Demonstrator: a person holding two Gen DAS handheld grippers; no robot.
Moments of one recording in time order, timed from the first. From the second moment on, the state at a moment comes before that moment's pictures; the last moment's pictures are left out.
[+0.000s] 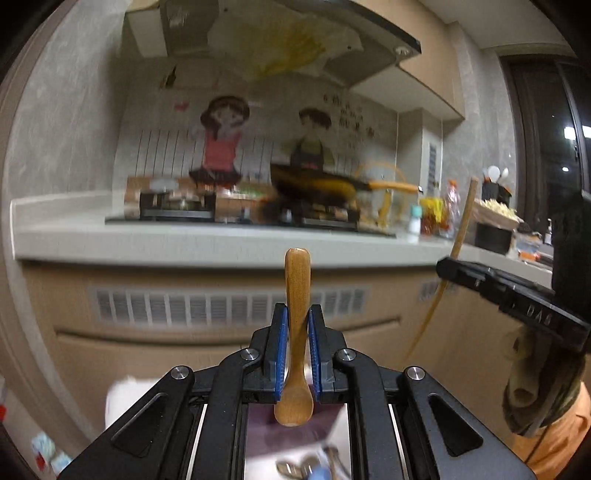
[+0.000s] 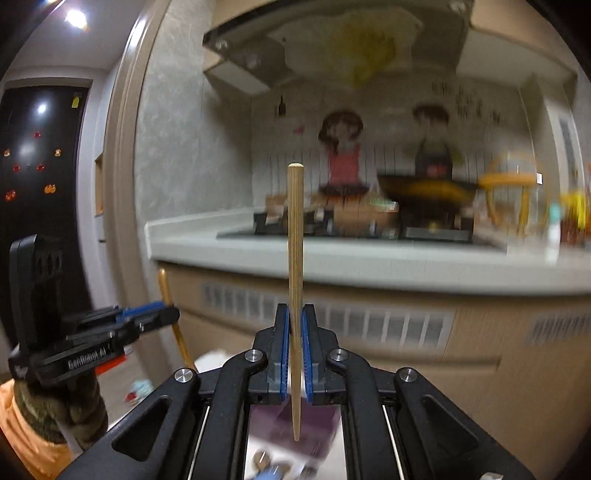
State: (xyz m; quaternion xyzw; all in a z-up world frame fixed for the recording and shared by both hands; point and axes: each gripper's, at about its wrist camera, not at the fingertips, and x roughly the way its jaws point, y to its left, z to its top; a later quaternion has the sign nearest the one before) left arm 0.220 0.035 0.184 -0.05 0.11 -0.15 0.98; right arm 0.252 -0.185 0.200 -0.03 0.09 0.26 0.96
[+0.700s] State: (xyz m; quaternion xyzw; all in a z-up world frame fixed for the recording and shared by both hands) left arm 0.366 0.036 0.019 -0.09 0.29 -0.12 0.95; right arm 0.407 -0.143 0.023 -0.02 0.32 0.23 0.92
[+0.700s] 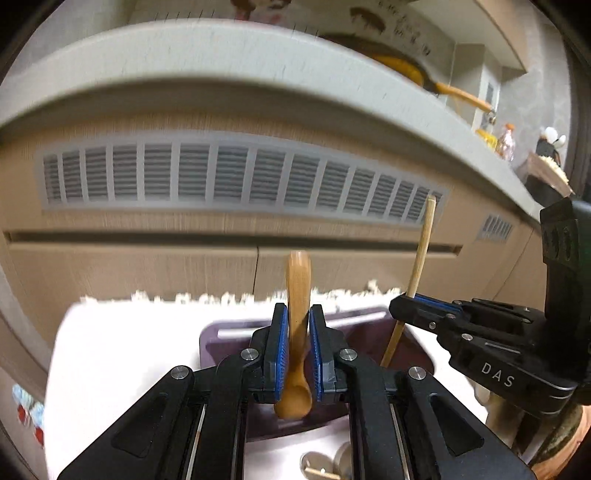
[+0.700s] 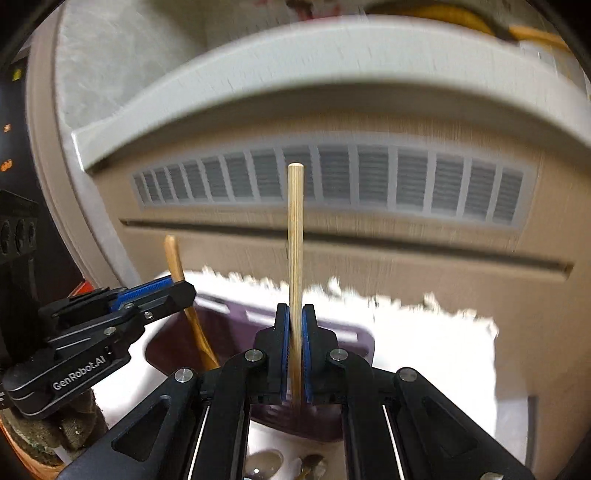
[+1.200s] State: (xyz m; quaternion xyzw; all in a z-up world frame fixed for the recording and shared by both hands) left arm 0.290 0.048 -0.003 -0.07 0.32 -0.13 0.94; right arm 0.343 -0.166 -0.014 -0.08 0.32 0.19 0.93
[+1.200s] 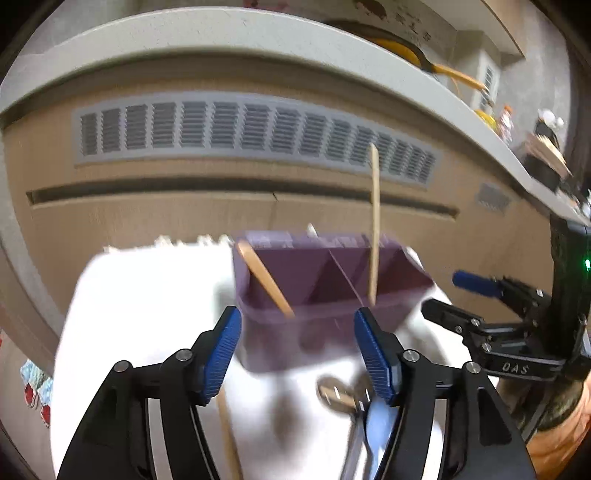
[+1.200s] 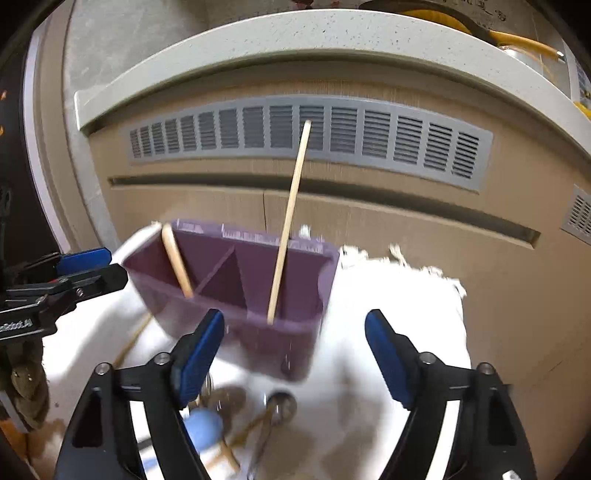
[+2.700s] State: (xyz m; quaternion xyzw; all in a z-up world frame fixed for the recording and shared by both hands) left arm 0.216 0.024 -0.033 -0.05 0.38 -0.13 0.92; right arm 0.250 -0.200 -0.060 -0.09 0.35 0.15 0.92
